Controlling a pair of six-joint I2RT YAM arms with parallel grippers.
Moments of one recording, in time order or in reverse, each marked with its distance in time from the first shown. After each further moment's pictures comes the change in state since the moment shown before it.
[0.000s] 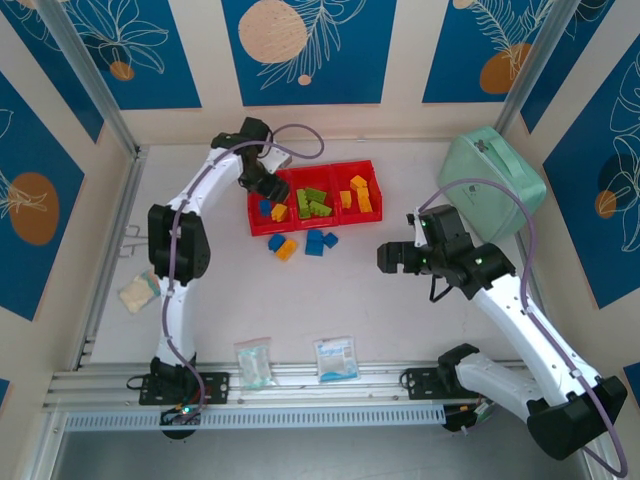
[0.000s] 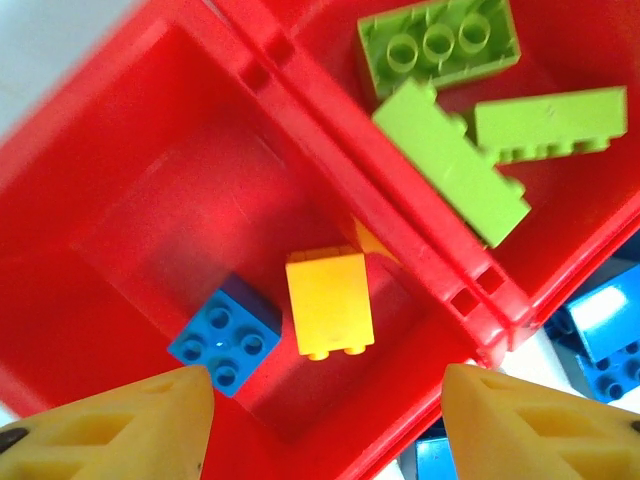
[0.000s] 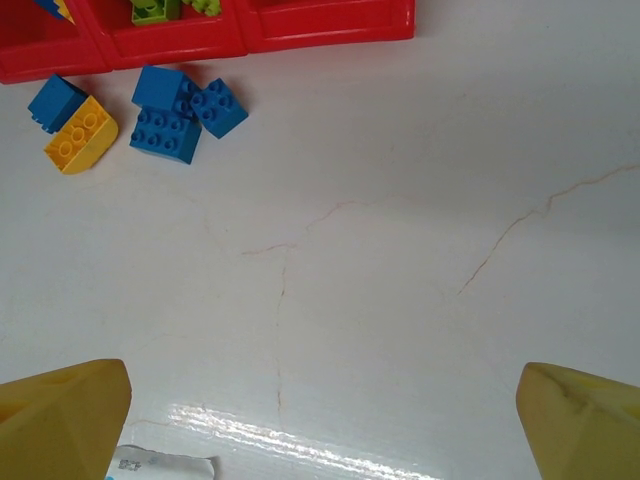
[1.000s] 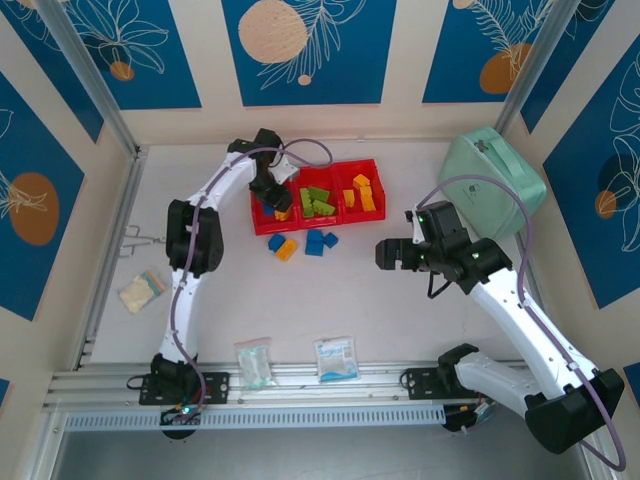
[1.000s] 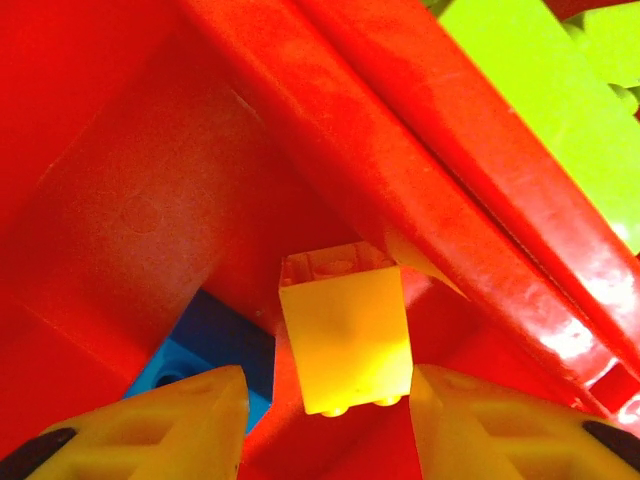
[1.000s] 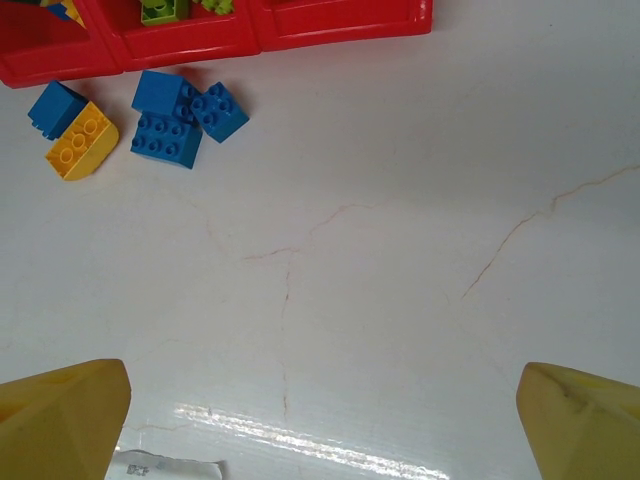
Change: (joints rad) left arm -0.026 0.155 0.106 -0.045 -0.026 0.028; right arm 0.002 0.033 0.026 -0.004 -0.001 0.019
